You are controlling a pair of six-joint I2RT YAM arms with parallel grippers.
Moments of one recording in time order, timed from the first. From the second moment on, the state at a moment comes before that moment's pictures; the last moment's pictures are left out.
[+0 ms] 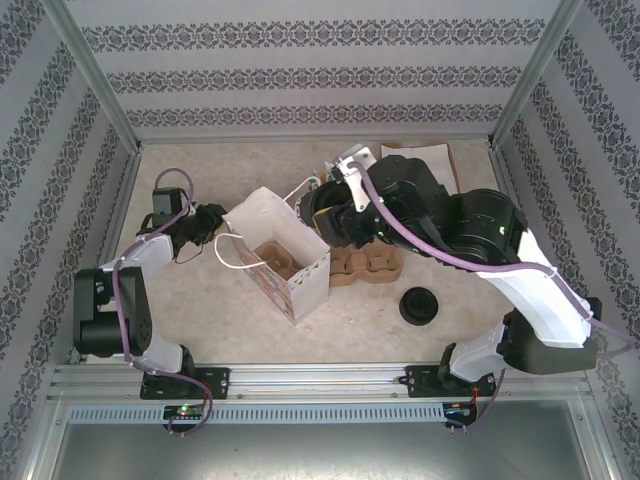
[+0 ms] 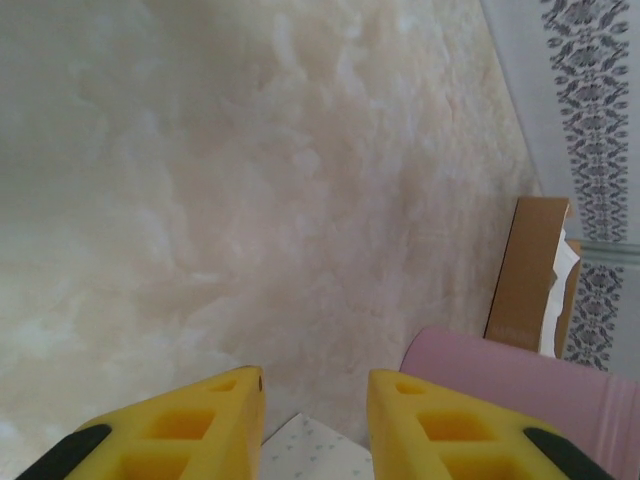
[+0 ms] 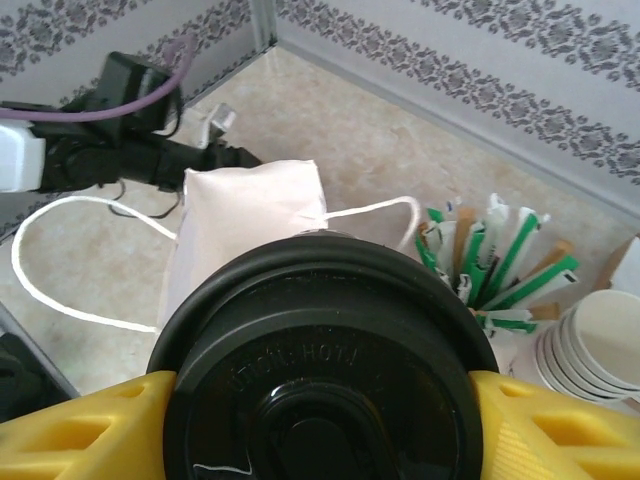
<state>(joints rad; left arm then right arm) 0.12 1.52 0.81 -0.07 0.55 -0.83 1.12 1.45 2.16 -1.33 0.33 0.28</state>
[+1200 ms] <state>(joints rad) 0.01 1.46 0.63 0.05 0.66 -0.80 1.06 1.78 2.41 -1.54 0.11 0.22</state>
